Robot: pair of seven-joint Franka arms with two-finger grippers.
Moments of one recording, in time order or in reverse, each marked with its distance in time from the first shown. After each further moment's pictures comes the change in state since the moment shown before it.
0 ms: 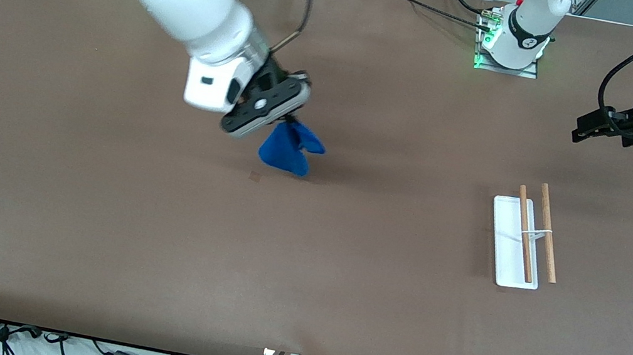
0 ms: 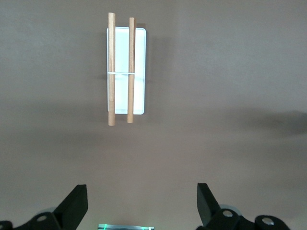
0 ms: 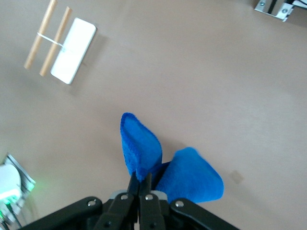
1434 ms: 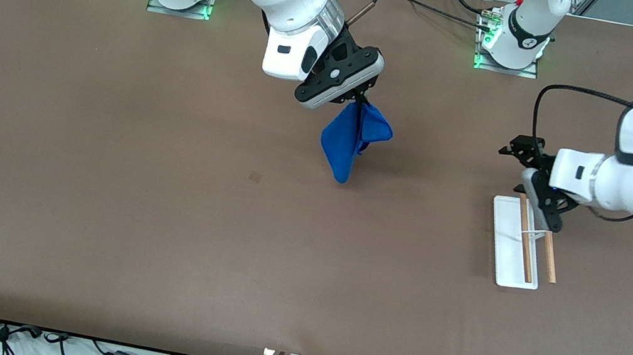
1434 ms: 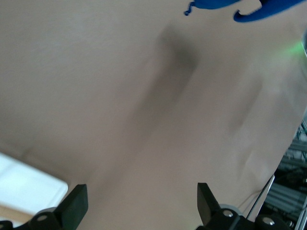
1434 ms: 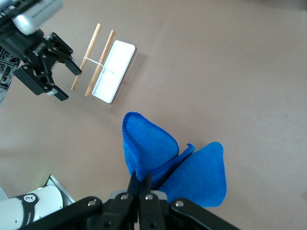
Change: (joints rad) left arm 0.012 0.342 -0.019 -0.025 -0.320 0.069 1.081; right arm 0.112 0.023 0.026 0.014 0.014 0.138 0.140
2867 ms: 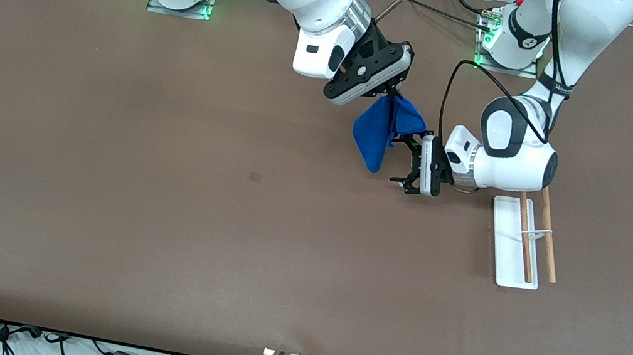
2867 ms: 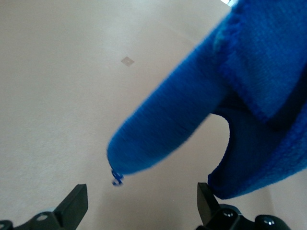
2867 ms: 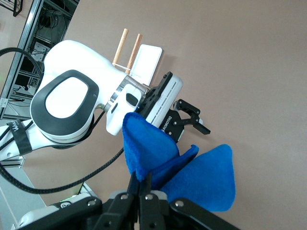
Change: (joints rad) left arm -0.153 0.099 -0.157 -0.305 -0.679 0.546 0.684; right arm 0.057 0.033 0.001 0.001 0.093 0.103 0.054
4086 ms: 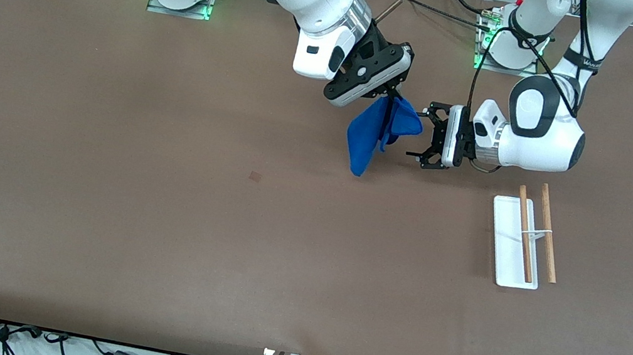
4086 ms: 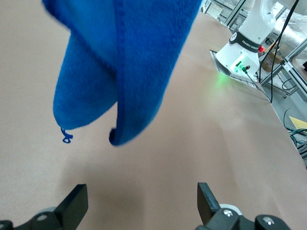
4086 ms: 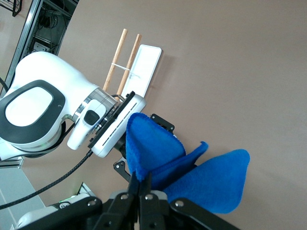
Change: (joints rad) left arm 0.079 -0.173 -0.018 -0.176 -0.017 -0.121 0.174; right arm 0.000 0.002 0.000 0.000 -0.003 0.002 0.000
